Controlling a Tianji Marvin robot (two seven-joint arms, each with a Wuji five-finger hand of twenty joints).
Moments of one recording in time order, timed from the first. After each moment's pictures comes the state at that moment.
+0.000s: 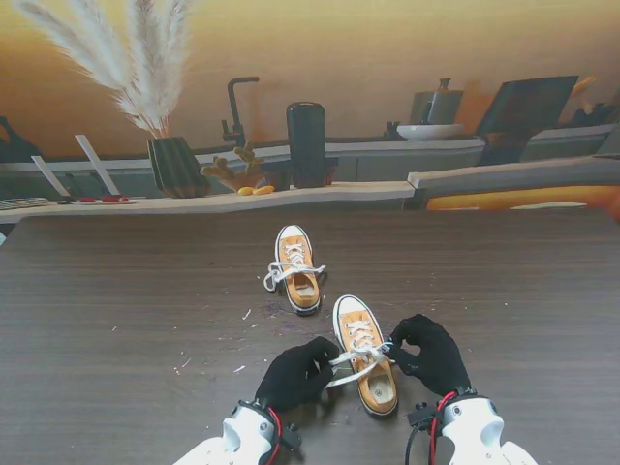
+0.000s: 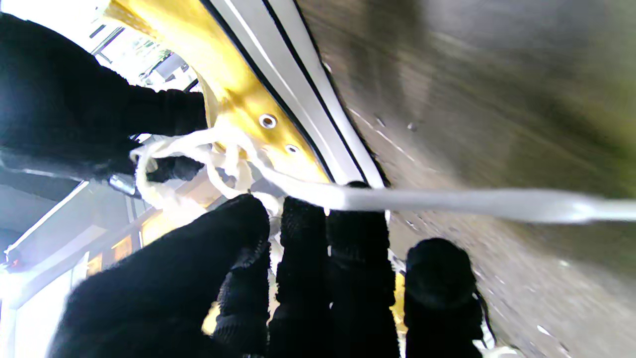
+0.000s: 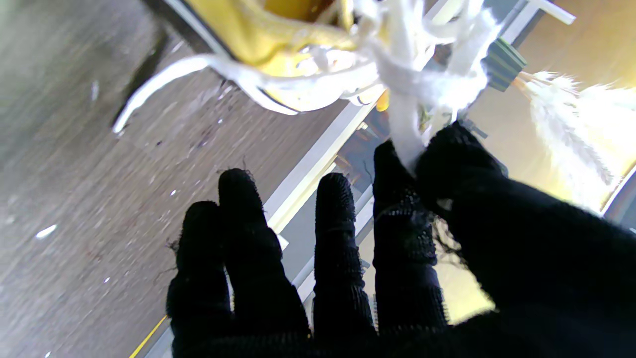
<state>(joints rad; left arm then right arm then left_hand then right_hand) 1.69 -1.22 -0.85 -1.48 0.52 -0.21 0.48 -2.04 -1.19 1.30 -1.83 -0.44 -0.06 -0.38 0.76 -0.38 0.73 0.17 0.44 -0.11 1.09 0.96 0.87 -0.01 0.80 1.08 0.96 0.02 1.25 0.72 0.63 0.21 1.62 0.68 0.58 -0.69 1.14 -0.32 0.91 -0.02 1.06 0.66 0.62 0.09 0.85 0.55 0.80 0.39 0.19 0.41 0.20 0.39 0.89 0.55</state>
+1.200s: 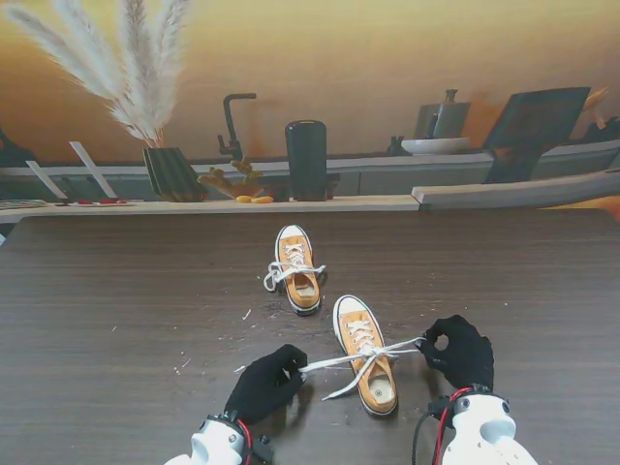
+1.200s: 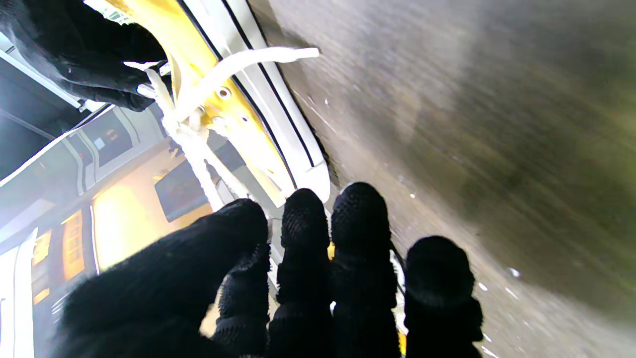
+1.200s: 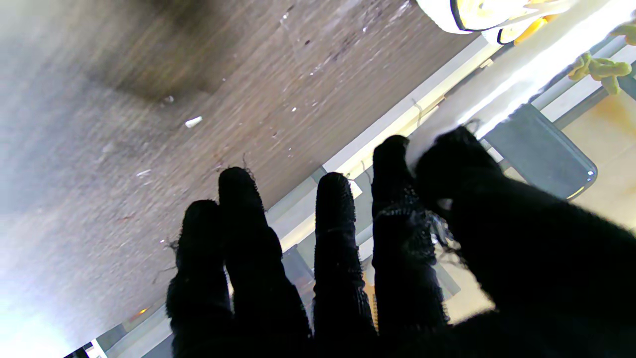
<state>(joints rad) 1.85 -1.19 -1.01 -1.58 0.49 -0.20 0.42 -1.99 -1.22 1.31 -1.75 -0.55 0.17 -0.54 0.74 -0.36 0.73 0.20 0.42 -0.11 1.11 0.98 0.85 -0.01 0.79 1.08 0.92 0.04 1.25 0.72 0.60 0.21 1.61 0.68 0.58 -0.69 1.14 -0.32 0.91 -0.01 1.06 0.66 0.62 0.09 0.87 0.55 0.80 0.39 0.20 0.44 0.20 0.39 0.92 0.55</state>
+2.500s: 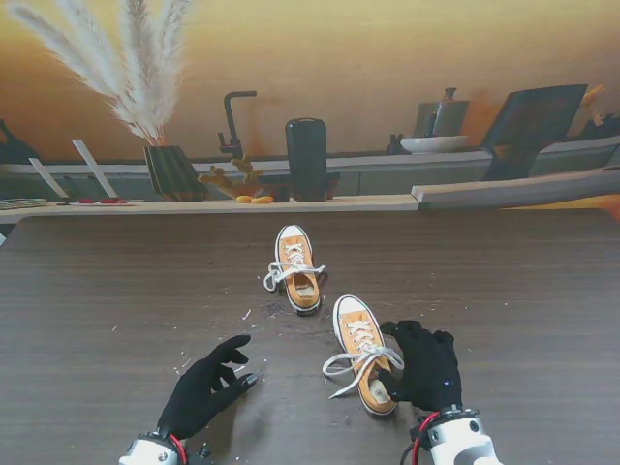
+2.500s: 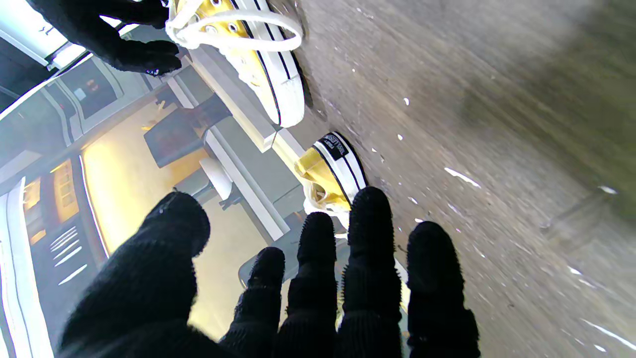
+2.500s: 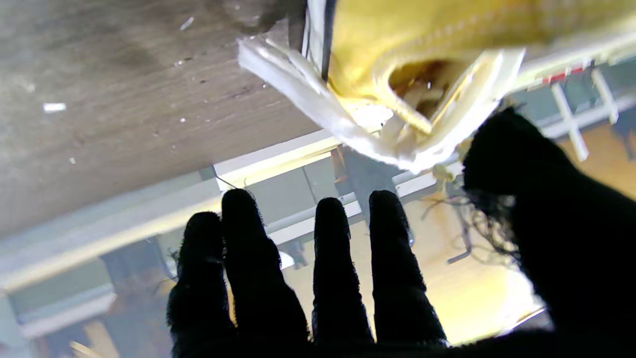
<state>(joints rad) 2.14 -1.17 -1.33 -1.81 0.47 -0.28 0.33 -2.02 -1.15 1.19 -1.74 -0.96 0.07 -0.58 0.72 -0.24 0.22 0.18 0.34 0.05 0.30 0.34 0.59 0.08 0.41 0.61 0.67 0.13 0.85 0.72 0.30 0.21 1.30 0.71 0.39 -0.80 1.18 -0.17 0.45 0.06 0.62 0.33 0.43 0.12 0.73 0.37 0.69 0.40 0.14 0.31 0.11 0.39 0.88 0.52</state>
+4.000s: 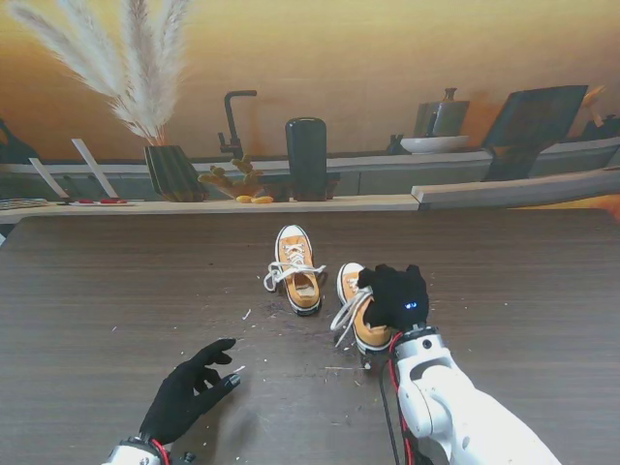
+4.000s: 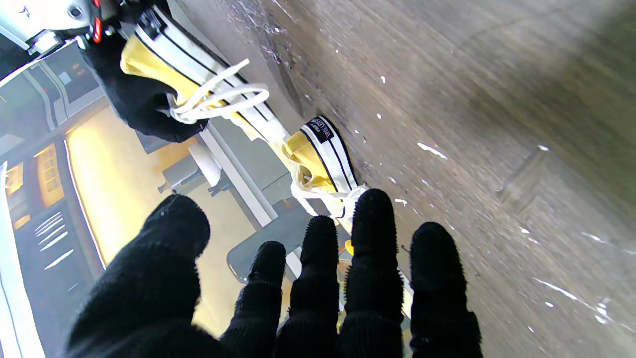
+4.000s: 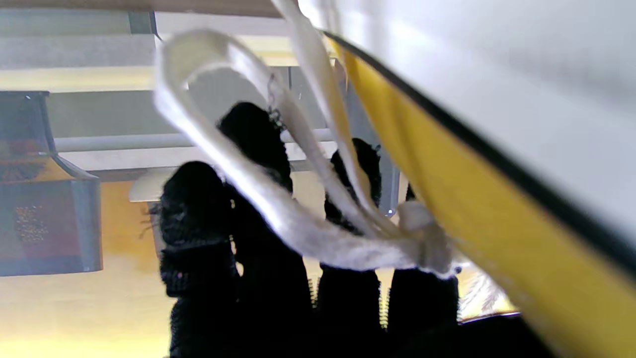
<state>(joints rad) 2.20 -1.17 -1.39 -1.85 0.44 -0.28 0.31 -1.48 -1.15 0.90 -1.39 -1.07 0.26 -0.71 0.74 -0.21 0.17 0.18 0.39 0.05 0.29 0.34 0.58 0.09 0.38 0.59 0.66 0.15 0.80 0.72 0.28 0.23 1.25 0.72 0.57 -1.01 1.32 -0.34 0.90 -0.25 0.98 0.33 1.05 -0.02 1.02 0.62 1.24 0.22 0.66 0.94 0.77 0.39 1.38 0.62</state>
